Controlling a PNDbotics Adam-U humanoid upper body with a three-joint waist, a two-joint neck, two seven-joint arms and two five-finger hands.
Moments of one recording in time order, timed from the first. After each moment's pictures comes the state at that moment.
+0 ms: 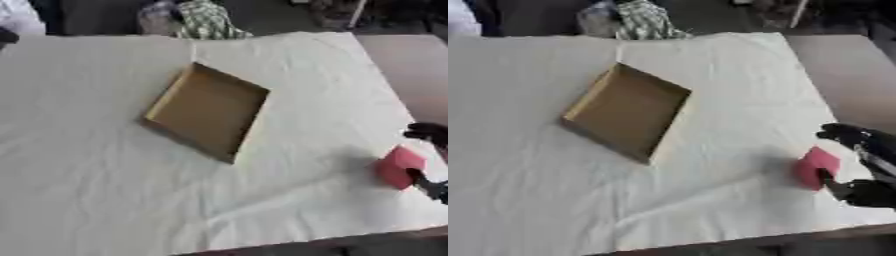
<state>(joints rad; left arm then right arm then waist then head) -0.40 0.18 0.00 -1.99 0.19 -0.33 -0.15 0.37 -0.91 -0.18 -1.99 0.55 -0.06 0.30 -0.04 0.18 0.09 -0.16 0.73</state>
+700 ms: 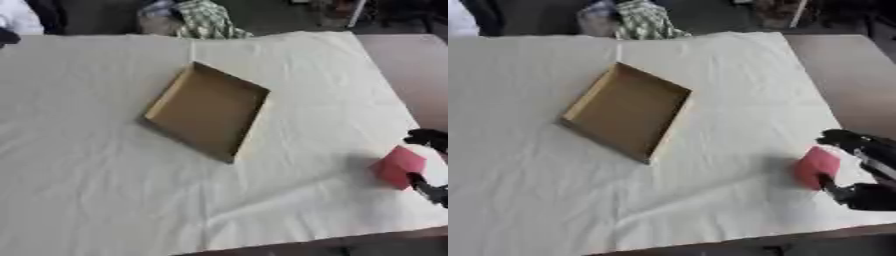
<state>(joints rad) -0.40 0.18 0.00 -1.99 0.19 -0.33 -0.15 0.38 -0.90 -0.18 -1.99 0.55 -0.02 0.33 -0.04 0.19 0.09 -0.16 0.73</state>
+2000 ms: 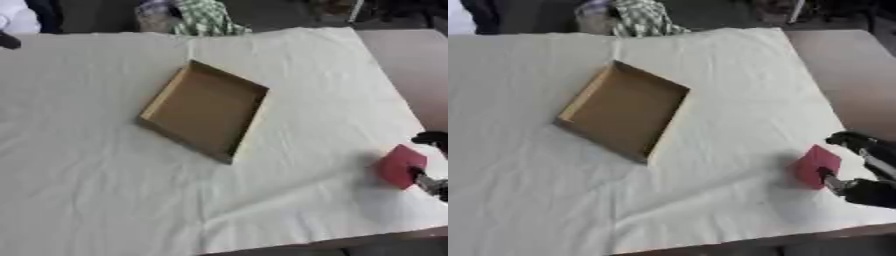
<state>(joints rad) -0.40 0.18 -0.01 -1.99 0.19 -0.33 -0.16 0.37 -0.89 -0.18 -1.99 0.54 0.09 0.34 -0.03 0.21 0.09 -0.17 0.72</state>
